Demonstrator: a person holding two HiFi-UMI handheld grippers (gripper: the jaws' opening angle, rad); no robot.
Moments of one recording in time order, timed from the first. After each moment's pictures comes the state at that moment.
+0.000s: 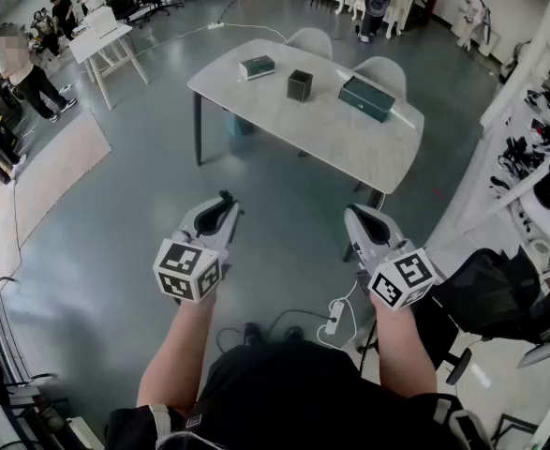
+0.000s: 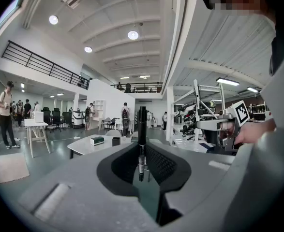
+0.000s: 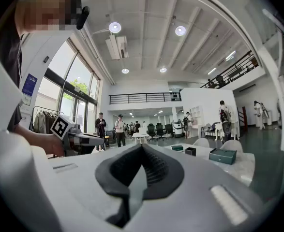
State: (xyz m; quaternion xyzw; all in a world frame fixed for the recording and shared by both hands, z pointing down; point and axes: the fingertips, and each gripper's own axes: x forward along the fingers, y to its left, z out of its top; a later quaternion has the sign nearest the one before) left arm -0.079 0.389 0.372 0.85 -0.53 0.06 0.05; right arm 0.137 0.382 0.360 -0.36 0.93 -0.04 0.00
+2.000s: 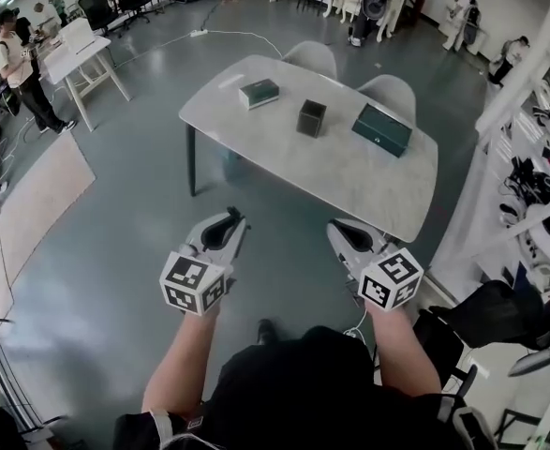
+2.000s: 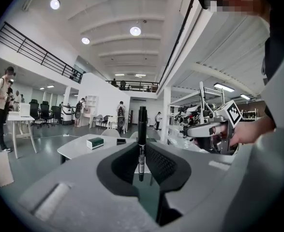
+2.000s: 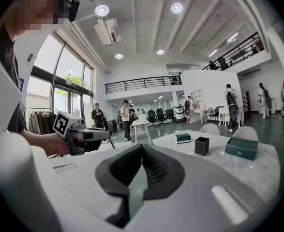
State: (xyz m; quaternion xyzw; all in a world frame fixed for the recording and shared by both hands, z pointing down) left arm -0.191 0.170 0.398 0.88 -0.47 0.05 0.07; right arm -0.018 0.170 0.402 -0.35 0.93 -0.10 -0.07
